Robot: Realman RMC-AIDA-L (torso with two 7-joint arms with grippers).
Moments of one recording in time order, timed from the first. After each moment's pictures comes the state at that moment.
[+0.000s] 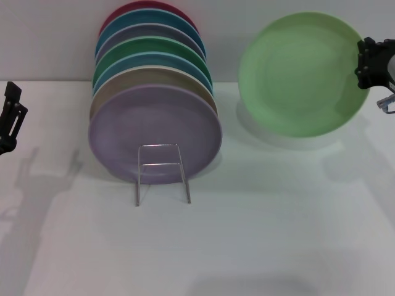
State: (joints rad) left arm -0.32 -2.07 -0.62 -0.25 2.07 1.59 -0.15; right arm 0.09 2.09 1.50 1.48 -2.68 0.18 -0.64
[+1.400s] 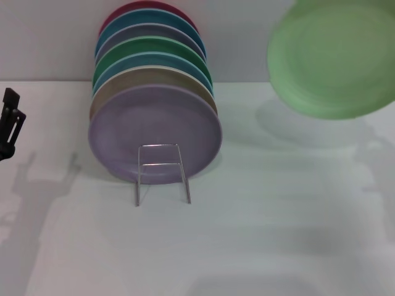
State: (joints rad) left arm -0.29 -2.07 -0.61 -0.27 2.07 1.60 -0.15; right arm 0.14 2.08 1.20 0.68 -2.62 -1.13 0.02
